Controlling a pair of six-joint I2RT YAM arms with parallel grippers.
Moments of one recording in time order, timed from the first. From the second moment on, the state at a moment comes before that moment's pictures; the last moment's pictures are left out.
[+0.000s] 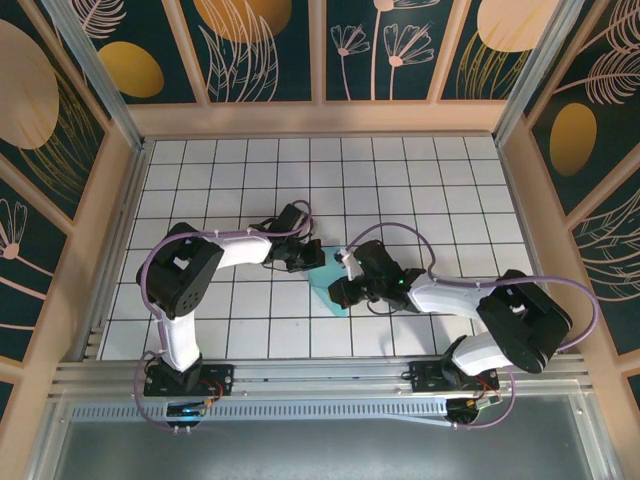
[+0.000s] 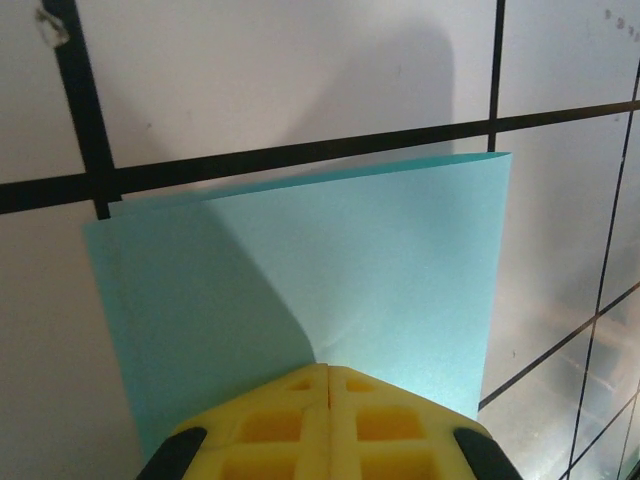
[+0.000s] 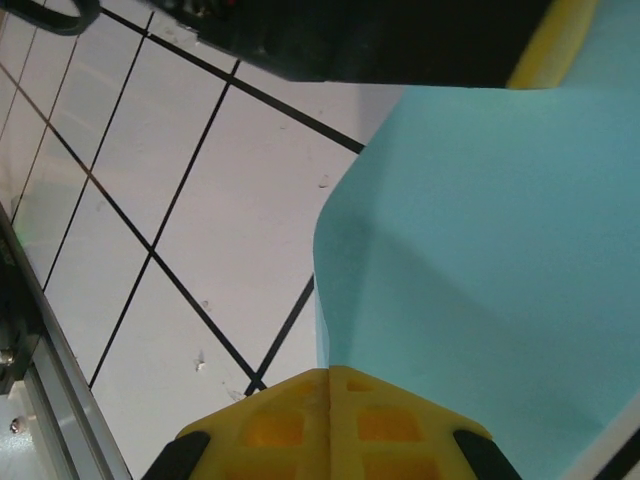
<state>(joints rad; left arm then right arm) -0.65 1.90 1.02 -0.15 0.41 -0.76 0.81 1.41 0.53 0.08 -0.39 0.47</state>
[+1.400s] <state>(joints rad) -0.65 1.90 1.02 -0.15 0.41 -0.76 0.73 1.50 0.58 0.01 -0.30 0.48</state>
